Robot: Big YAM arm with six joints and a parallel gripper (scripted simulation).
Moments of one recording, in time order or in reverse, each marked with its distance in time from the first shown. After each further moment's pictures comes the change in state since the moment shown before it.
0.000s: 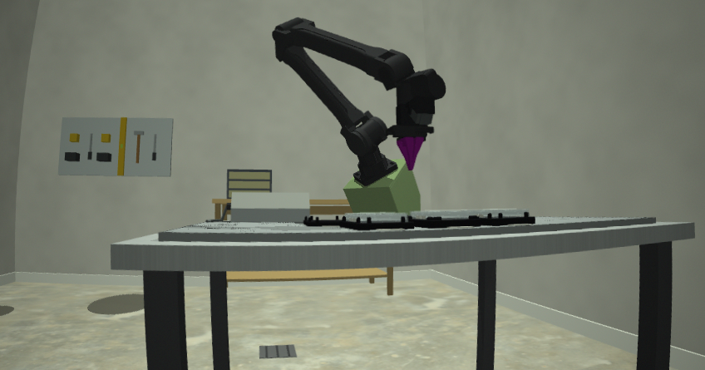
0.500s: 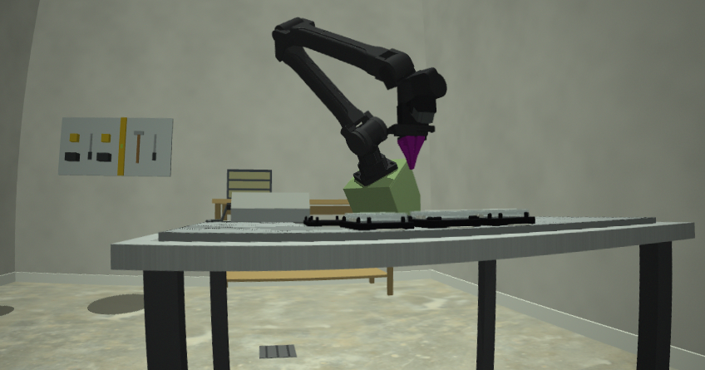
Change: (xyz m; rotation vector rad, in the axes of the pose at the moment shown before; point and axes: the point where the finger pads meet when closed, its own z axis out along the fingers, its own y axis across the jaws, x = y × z) arm -0.003 0.002 -0.002 0.002 -0.008 -0.011
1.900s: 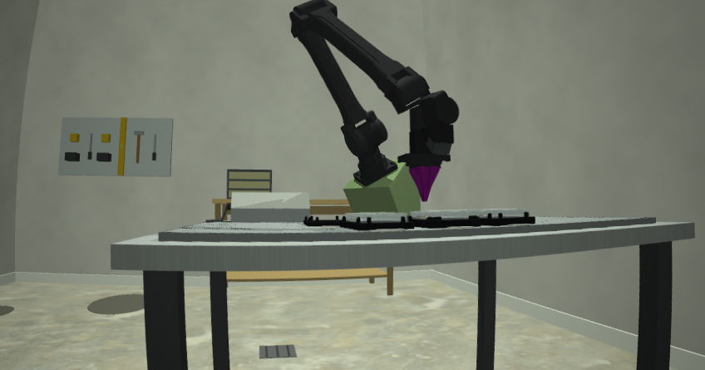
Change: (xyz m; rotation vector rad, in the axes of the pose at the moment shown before) arm -0.071 0.000 0.078 0.006 0.014 0.000
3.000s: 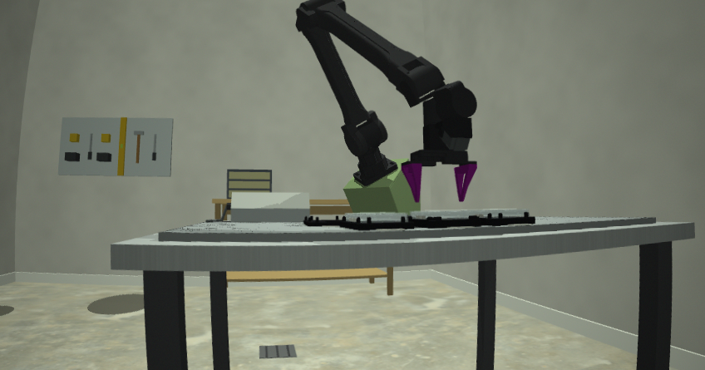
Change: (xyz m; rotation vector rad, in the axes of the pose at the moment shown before) arm -0.074 0.002 0.002 -0.002 -0.003 0.018
